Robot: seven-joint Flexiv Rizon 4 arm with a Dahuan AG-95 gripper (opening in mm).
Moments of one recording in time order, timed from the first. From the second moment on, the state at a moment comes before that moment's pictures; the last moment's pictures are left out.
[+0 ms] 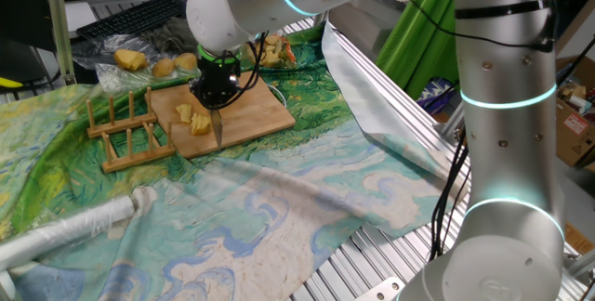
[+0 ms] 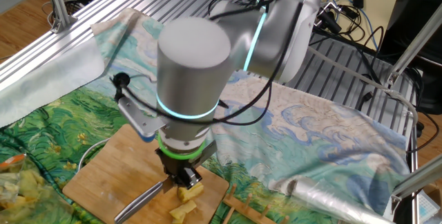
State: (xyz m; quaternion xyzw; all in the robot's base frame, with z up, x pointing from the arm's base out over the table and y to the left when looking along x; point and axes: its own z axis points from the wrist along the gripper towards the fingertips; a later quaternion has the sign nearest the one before) arm 0.667 0.060 0.053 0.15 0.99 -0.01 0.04
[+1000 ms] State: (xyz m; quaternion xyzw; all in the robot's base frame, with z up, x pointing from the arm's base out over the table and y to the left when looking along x) arm 0.666 0.066 0.066 0.17 0.99 -0.01 0.04
